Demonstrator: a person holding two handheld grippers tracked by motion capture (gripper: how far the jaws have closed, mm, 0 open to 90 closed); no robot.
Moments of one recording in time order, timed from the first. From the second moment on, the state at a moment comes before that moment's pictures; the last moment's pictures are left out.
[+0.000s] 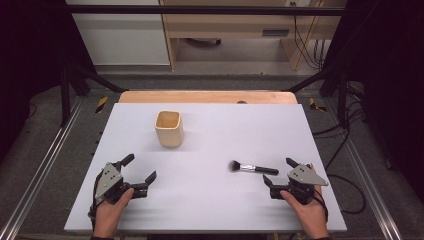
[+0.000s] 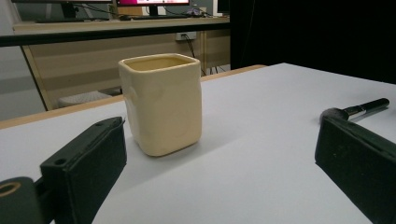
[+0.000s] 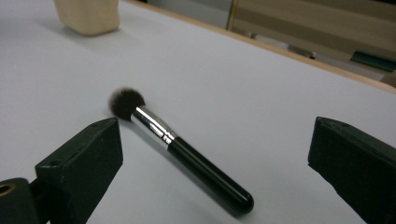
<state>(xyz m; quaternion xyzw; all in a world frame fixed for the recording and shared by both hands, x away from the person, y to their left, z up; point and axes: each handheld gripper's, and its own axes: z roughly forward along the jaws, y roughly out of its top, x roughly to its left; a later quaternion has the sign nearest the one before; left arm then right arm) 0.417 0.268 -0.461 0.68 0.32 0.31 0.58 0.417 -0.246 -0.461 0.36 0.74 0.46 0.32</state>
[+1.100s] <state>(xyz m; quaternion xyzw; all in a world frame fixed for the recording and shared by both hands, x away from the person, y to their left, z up) 0.419 0.266 -0.463 0.69 0.32 0.31 0.58 0.492 -0.228 -0.421 0.26 0.88 0.31 0.24</state>
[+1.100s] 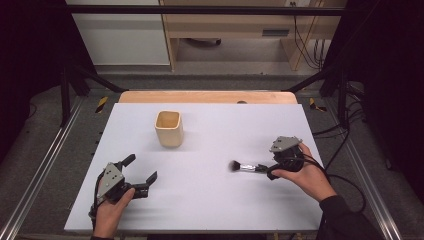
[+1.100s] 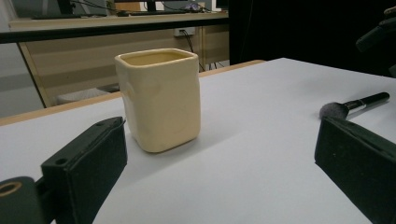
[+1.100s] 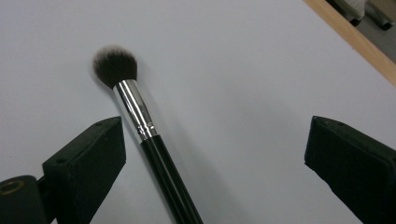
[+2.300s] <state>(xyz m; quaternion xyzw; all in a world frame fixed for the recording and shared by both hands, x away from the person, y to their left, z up) 0.420 0.257 -0.466 0.70 0.31 0.29 0.57 0.508 -0.203 -0.452 0.20 0.94 0.23 0.14</state>
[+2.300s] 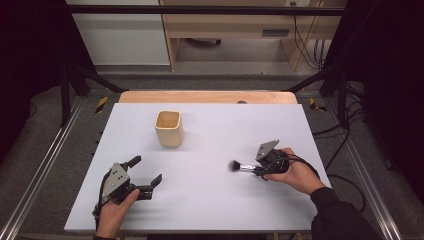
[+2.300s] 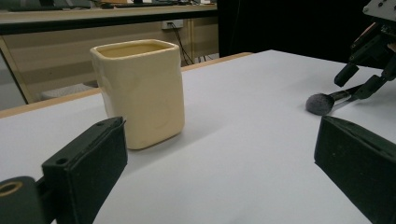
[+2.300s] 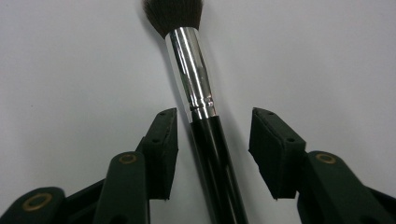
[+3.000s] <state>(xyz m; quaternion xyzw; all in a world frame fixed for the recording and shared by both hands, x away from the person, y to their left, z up) 0.420 0.256 -0.466 0.70 0.31 0.29 0.57 0.512 -0.200 -0.454 0.18 0.96 0.21 0.09</state>
